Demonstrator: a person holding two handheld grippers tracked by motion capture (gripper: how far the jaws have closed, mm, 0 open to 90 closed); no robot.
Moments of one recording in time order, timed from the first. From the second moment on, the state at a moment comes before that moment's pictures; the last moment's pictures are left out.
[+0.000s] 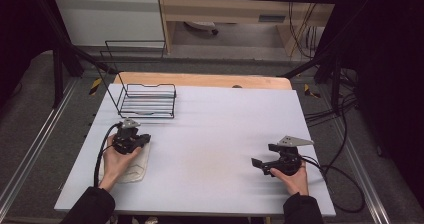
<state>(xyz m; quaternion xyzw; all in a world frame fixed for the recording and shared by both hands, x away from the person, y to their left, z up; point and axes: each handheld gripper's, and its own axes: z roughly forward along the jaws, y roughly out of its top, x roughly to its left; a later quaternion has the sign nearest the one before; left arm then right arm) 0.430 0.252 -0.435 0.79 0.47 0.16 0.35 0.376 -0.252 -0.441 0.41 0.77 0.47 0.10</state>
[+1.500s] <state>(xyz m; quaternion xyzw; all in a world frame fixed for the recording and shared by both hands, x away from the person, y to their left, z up) 0.330 0.251 -0.433 0.85 0.41 0.14 0.29 0.375 -0.252 -0.441 0.41 0.77 0.47 0.10</state>
